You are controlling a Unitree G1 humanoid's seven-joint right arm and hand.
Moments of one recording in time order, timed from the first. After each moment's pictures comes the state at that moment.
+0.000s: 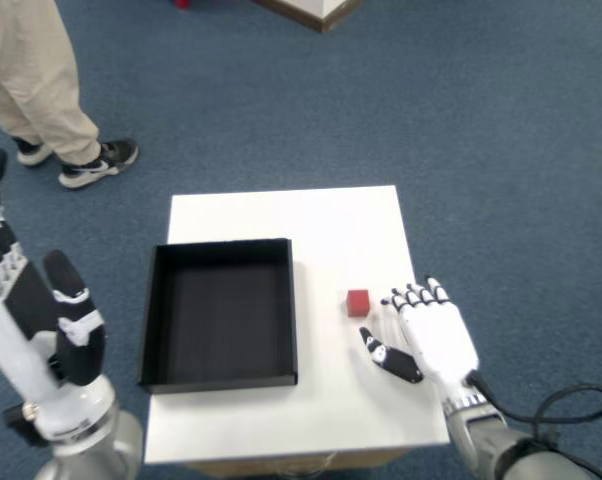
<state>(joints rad) -0.54 -0.28 1.90 1.43 0.36 -0.29 -1.06</state>
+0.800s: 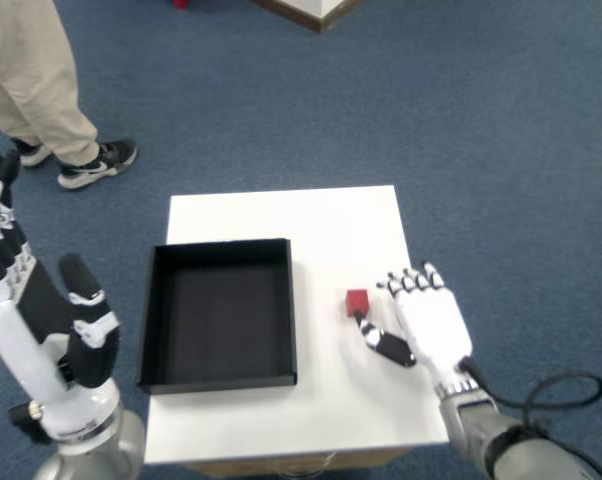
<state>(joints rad) -0.59 -0.26 1.88 1.43 0.37 -0.26 -1.06</state>
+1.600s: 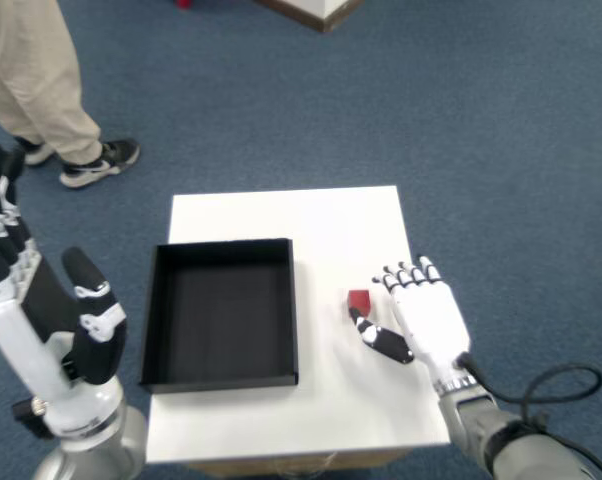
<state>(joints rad) -0.60 -0.26 1.91 1.43 0.35 -0.26 -1.09</state>
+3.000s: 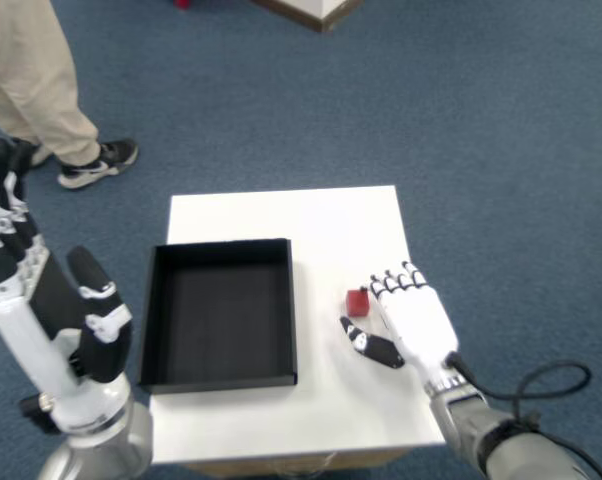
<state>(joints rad) -0.61 -0.23 1.92 1.43 0.34 -0.27 -1.03</state>
